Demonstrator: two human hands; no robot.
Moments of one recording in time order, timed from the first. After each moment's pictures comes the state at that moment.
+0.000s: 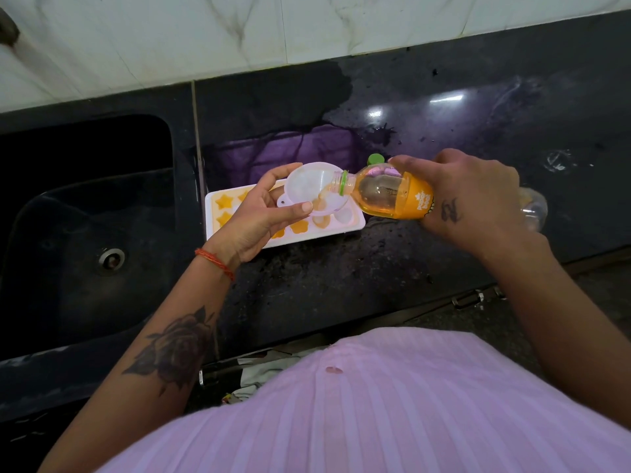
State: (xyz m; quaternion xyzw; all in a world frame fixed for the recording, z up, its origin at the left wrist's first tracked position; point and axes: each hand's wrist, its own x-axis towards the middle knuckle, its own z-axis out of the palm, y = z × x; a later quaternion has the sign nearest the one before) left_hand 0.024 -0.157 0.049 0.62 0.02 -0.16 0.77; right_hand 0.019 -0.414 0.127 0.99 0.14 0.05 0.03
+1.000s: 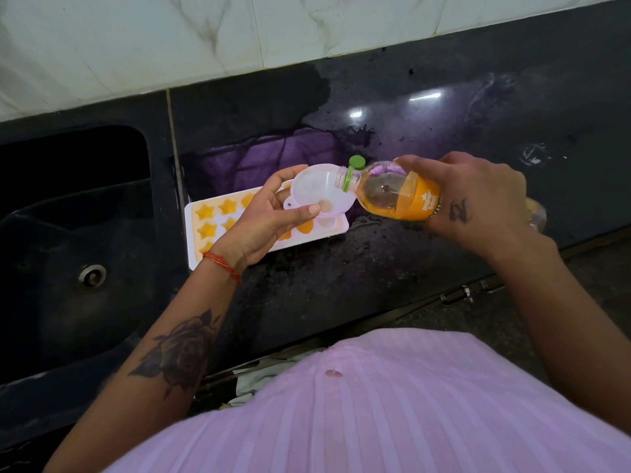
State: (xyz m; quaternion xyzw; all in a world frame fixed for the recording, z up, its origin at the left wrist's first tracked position) left_hand 0.035 -0.186 0.047 0.64 -0.01 -0.17 0.75; right_hand 0.015 -0.438 0.132 0.99 0.10 0.03 0.00
